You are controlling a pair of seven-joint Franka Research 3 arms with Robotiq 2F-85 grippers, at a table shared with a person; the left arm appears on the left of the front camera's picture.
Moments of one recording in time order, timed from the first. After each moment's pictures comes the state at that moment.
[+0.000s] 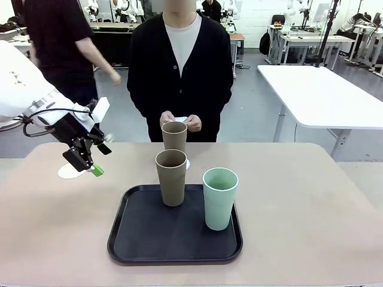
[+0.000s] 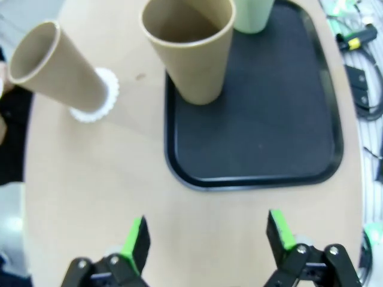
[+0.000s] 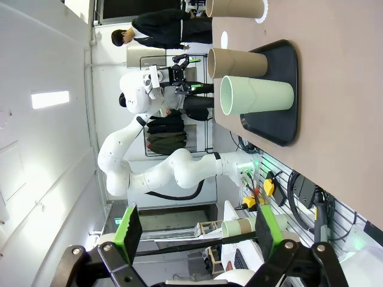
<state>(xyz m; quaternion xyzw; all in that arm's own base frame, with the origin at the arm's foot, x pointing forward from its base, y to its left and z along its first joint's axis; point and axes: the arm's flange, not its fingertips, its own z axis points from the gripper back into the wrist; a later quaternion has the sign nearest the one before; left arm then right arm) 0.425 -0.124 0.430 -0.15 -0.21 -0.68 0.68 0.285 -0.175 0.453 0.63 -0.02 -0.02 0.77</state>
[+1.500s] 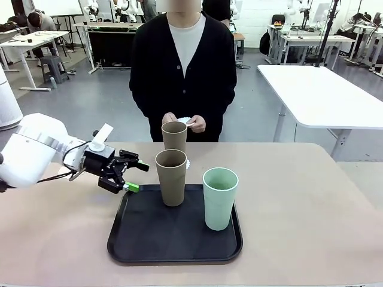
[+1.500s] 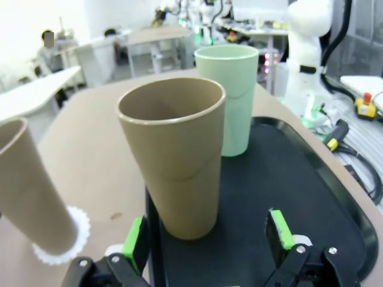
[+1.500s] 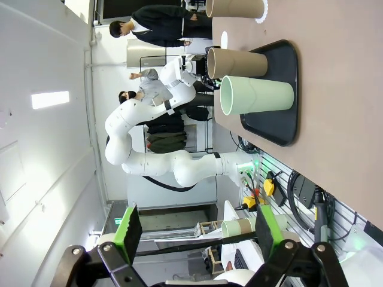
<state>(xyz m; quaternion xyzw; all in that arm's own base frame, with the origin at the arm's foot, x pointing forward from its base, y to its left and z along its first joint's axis) 0.466 -0.158 0.280 -0.43 -0.39 -0.64 0.50 0.285 -0.175 0.453 0.63 -0.02 -0.02 0.77</state>
